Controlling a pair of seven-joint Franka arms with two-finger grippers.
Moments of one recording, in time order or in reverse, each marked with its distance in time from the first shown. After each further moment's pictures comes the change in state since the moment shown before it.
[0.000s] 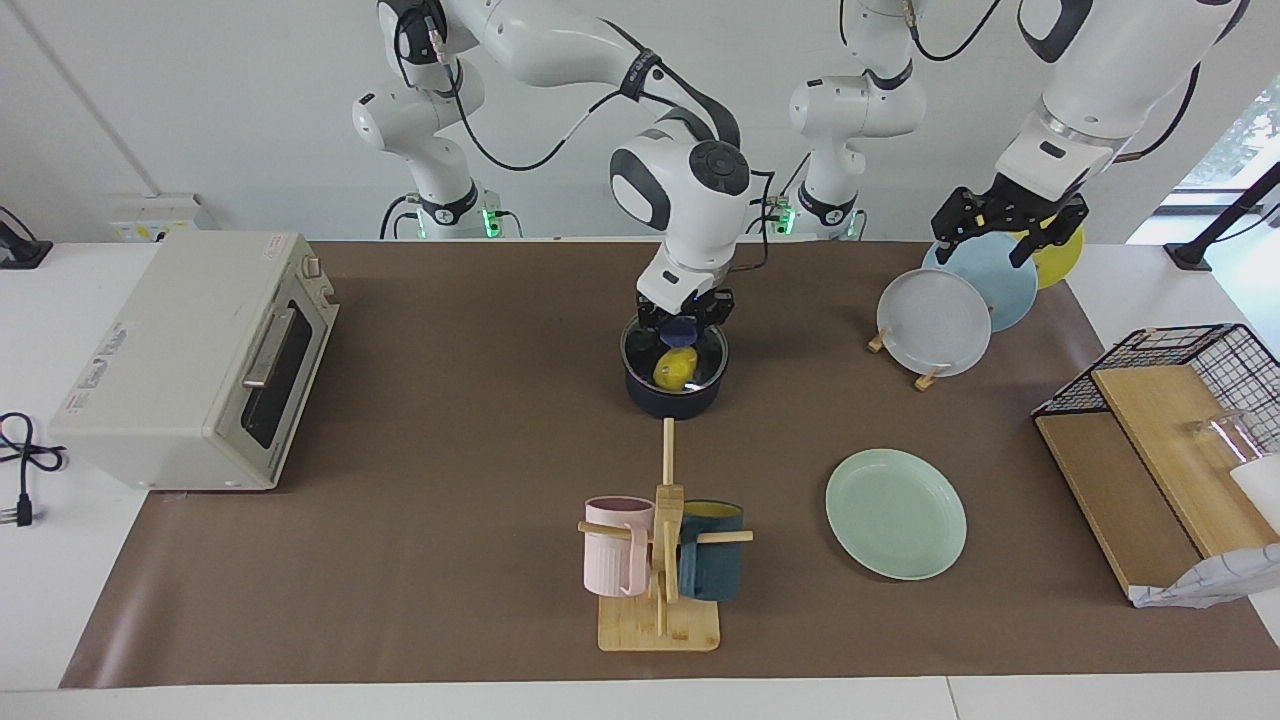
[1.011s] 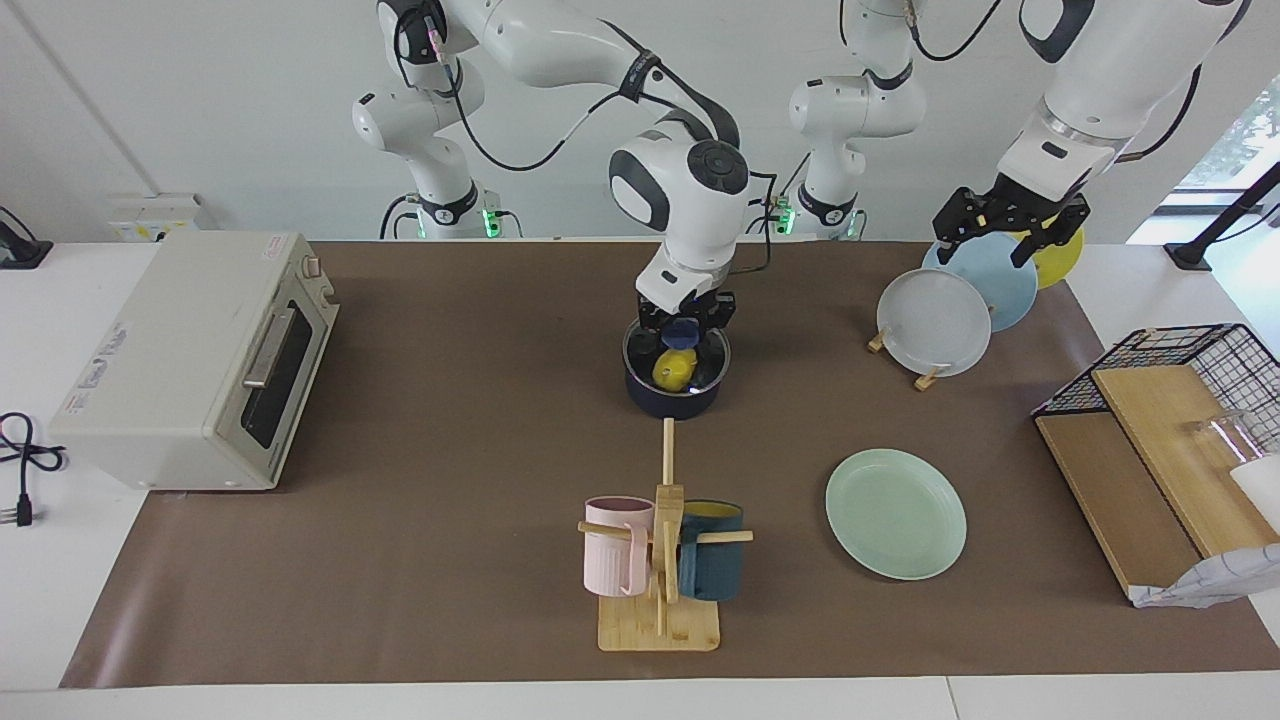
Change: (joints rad) left arm 0.001 0.000 0.002 0.000 0.001 0.000 0.000; right arm 0.000 -0.001 0.000 -0.009 0.000 0.044 0.032
